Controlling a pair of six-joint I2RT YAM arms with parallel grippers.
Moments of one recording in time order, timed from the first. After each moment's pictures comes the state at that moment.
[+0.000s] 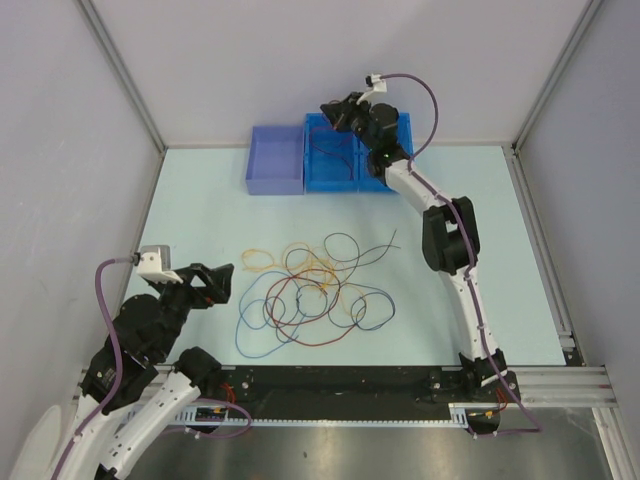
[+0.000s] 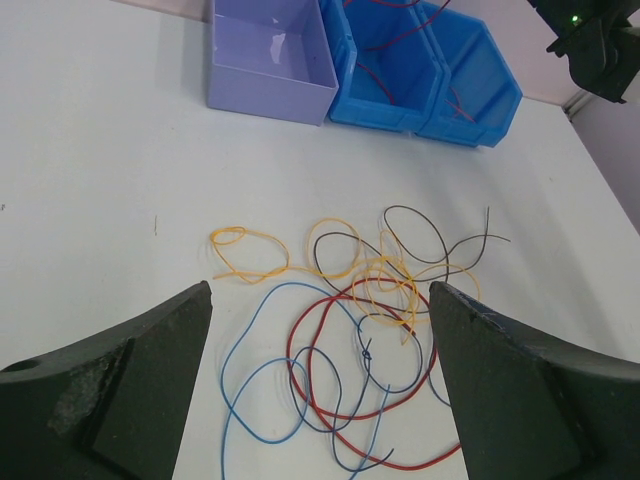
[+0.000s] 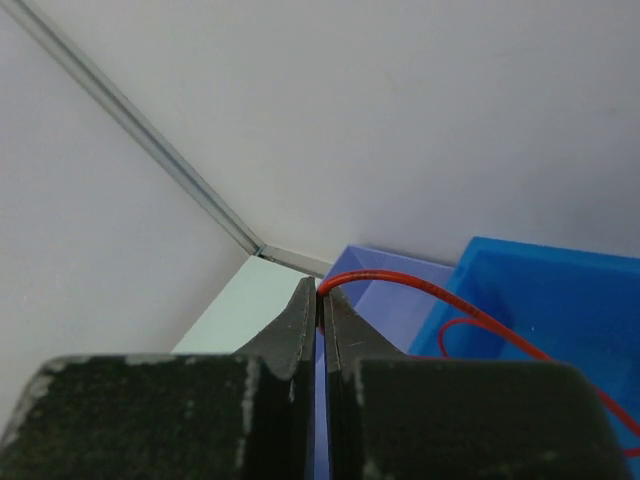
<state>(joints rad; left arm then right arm) -0.58 0.21 0.75 -0.70 -0.38 -0.41 0.42 2.44 2.17 0.47 -0.24 0.55</state>
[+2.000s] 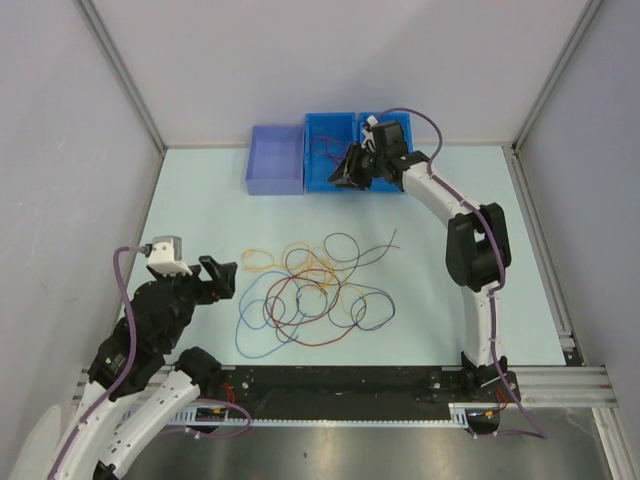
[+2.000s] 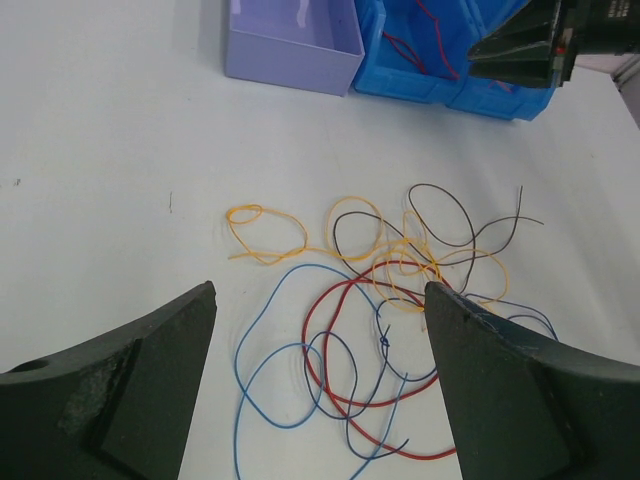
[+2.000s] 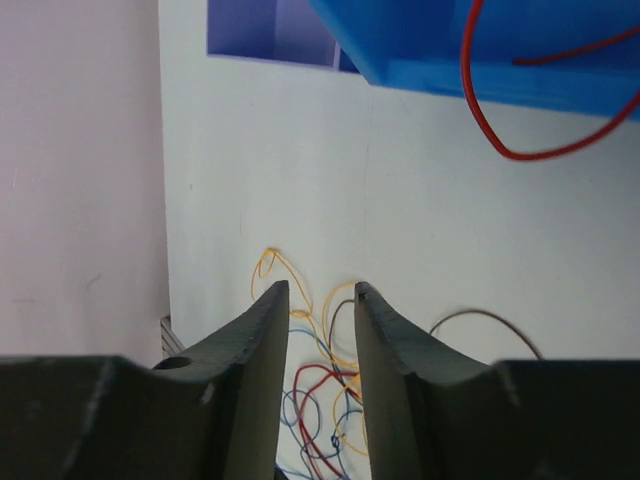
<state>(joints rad) -0.57 0.31 0.76 -0.72 -0.39 -0.42 0.40 2.12 1.84 -0.36 -0.50 0.72</state>
